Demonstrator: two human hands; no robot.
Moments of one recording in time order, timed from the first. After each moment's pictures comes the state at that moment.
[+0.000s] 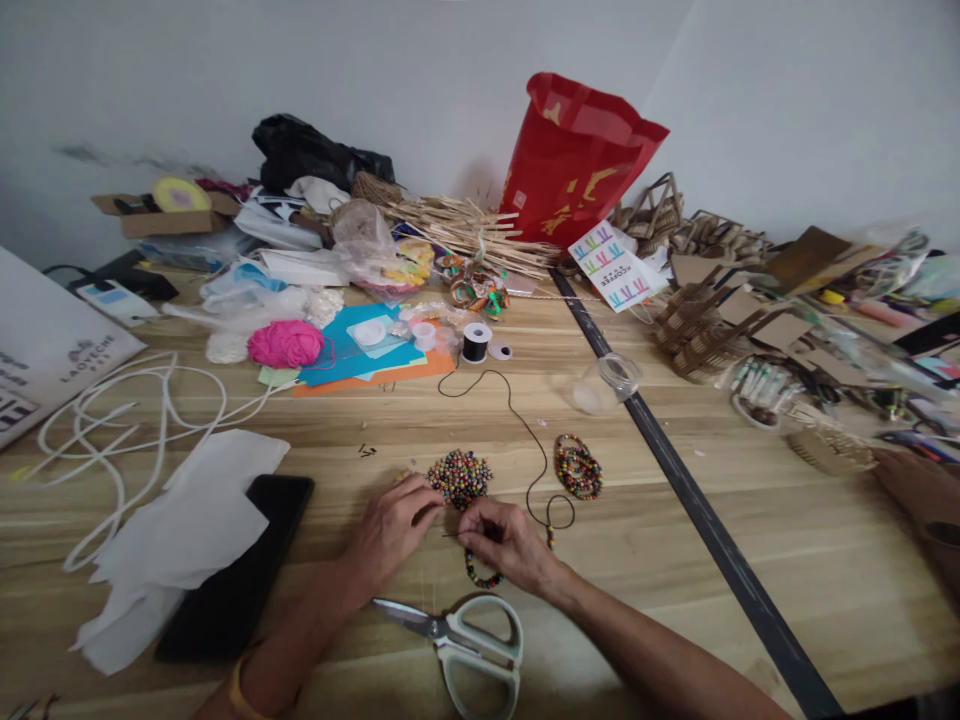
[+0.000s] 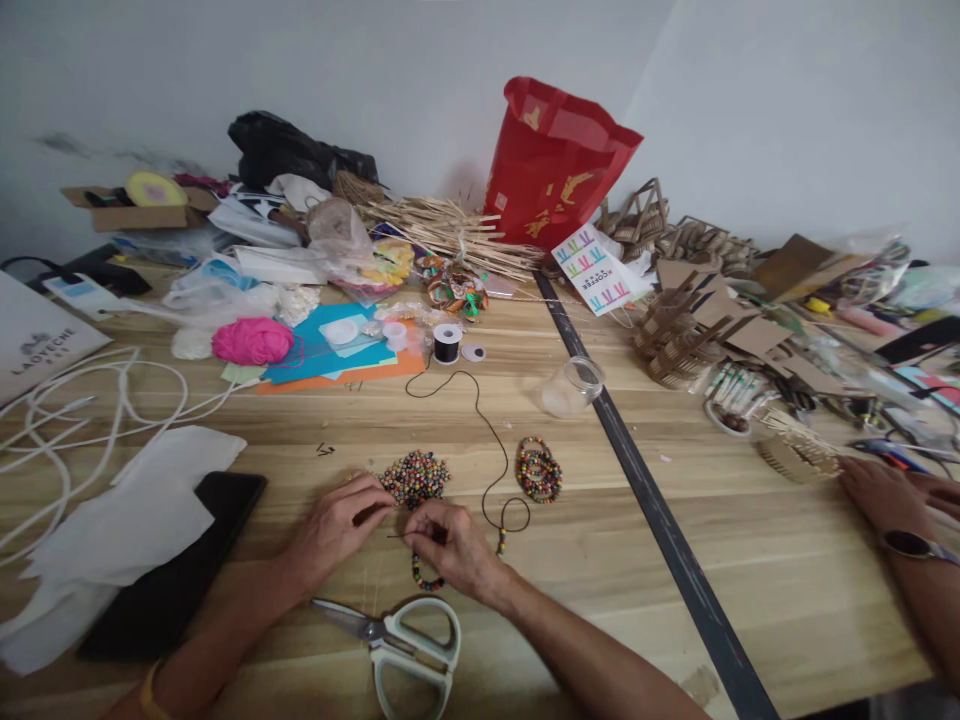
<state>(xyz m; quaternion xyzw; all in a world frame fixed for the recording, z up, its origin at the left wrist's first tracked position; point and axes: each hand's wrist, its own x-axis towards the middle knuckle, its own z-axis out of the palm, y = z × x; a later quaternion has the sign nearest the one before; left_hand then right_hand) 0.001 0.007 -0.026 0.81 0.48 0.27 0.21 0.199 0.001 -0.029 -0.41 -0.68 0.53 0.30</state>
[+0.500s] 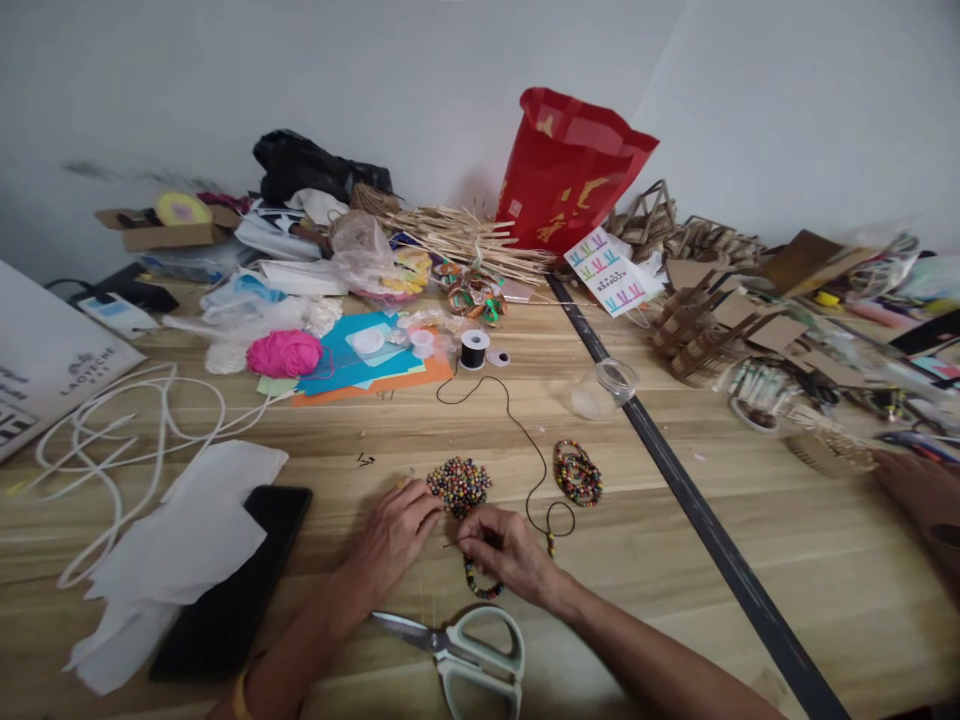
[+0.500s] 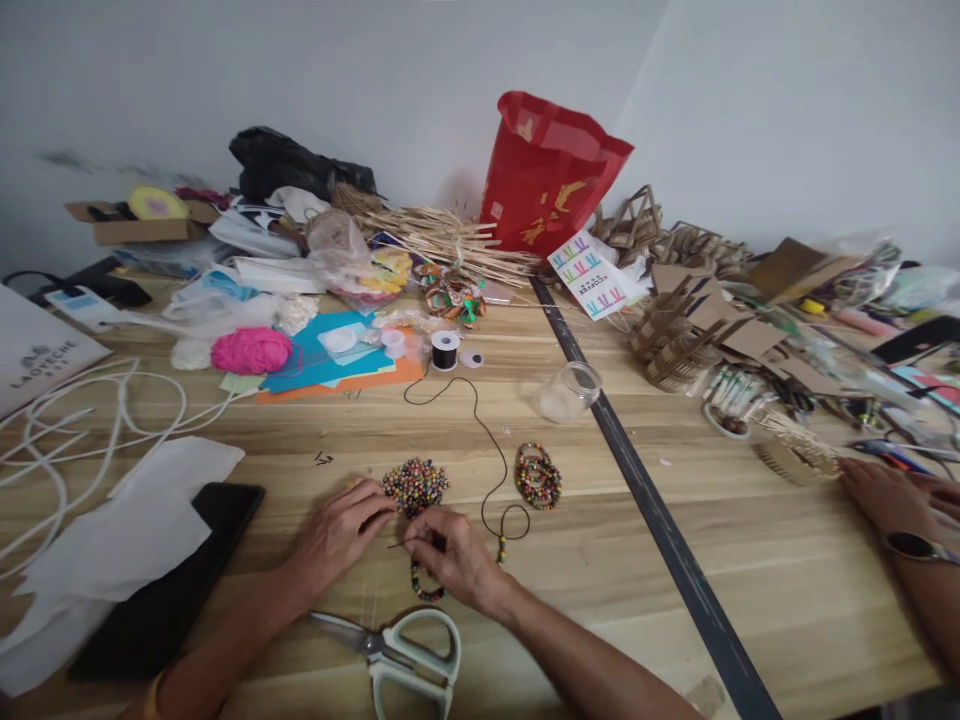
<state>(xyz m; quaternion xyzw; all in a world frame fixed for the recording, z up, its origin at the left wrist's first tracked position) 0.004 0.010 -0.031 0.84 0.48 0.24 0.12 0.199 0.000 -0.030 -0.40 -0.65 0.57 0.29</state>
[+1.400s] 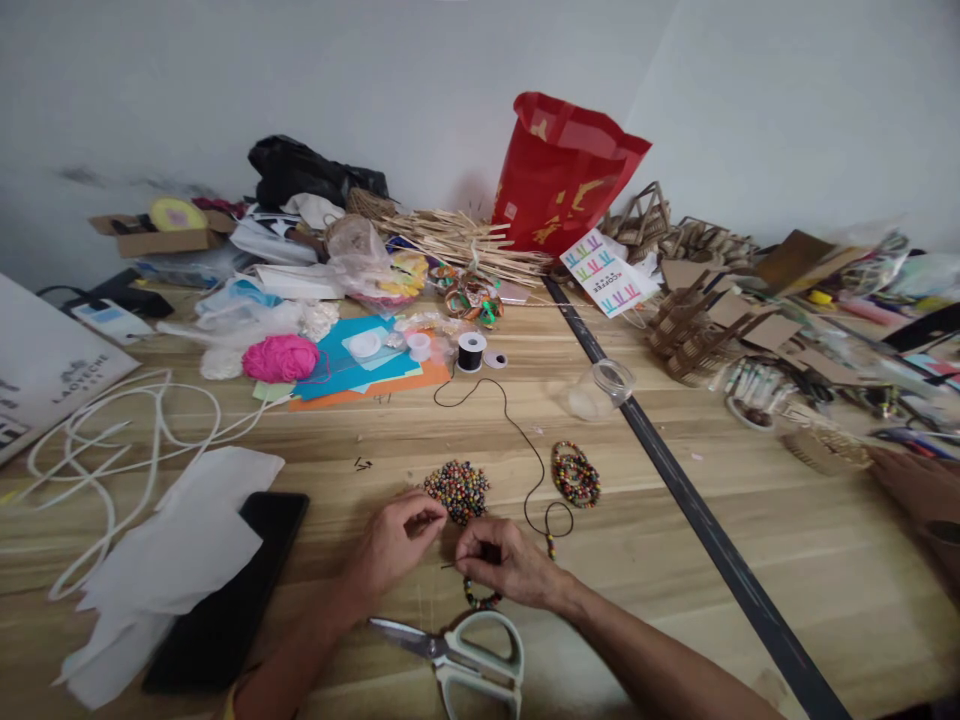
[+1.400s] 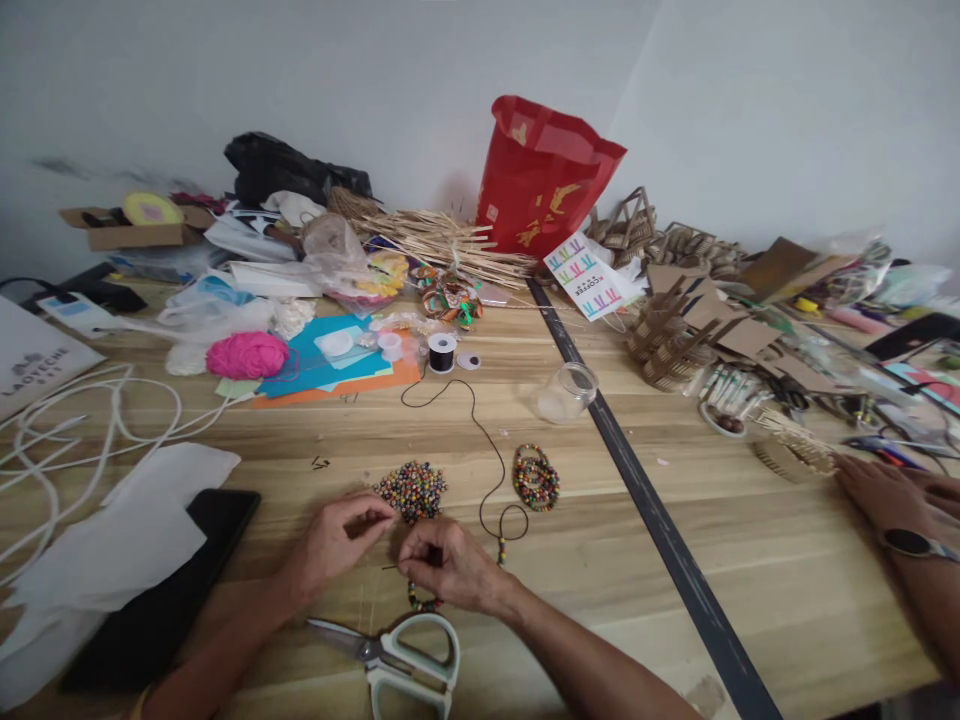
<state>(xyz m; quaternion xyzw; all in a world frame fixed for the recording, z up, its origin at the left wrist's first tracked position) 0.009 0.010 -0.024 0.72 0.51 0.33 0.33 0.203 0.002 -0.024 -0.37 -0.69 0.57 0.24</state>
